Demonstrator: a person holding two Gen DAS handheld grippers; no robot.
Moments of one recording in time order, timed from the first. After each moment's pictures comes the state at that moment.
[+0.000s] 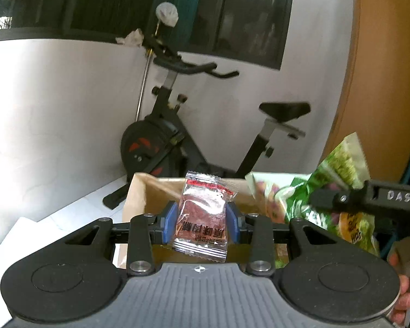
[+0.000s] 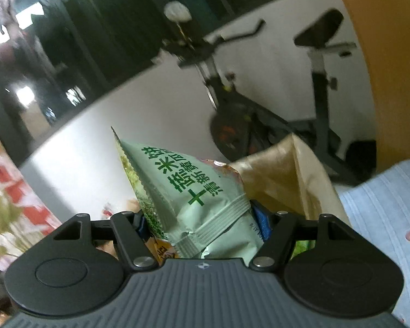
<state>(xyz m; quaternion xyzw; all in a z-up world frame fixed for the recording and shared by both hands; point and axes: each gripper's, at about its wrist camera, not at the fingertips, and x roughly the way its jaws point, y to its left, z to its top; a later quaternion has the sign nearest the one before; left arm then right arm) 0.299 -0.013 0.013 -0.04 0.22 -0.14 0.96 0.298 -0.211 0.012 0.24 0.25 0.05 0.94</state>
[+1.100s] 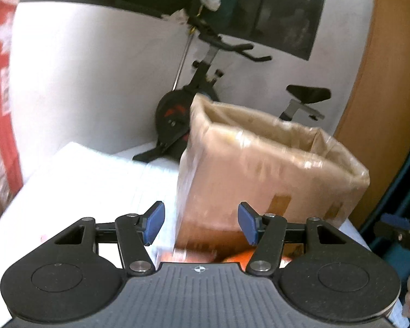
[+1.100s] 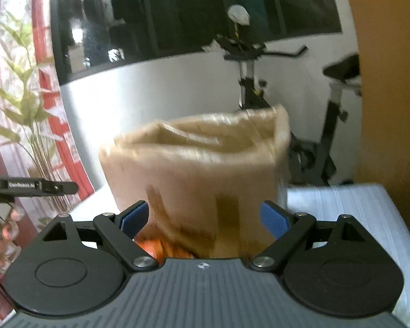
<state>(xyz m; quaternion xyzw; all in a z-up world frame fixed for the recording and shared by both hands) 0.161 0.039 -0.043 -0.09 0.27 -0.07 0.96 0.119 -0.206 -0.048 0.08 0.22 0.11 0.97</state>
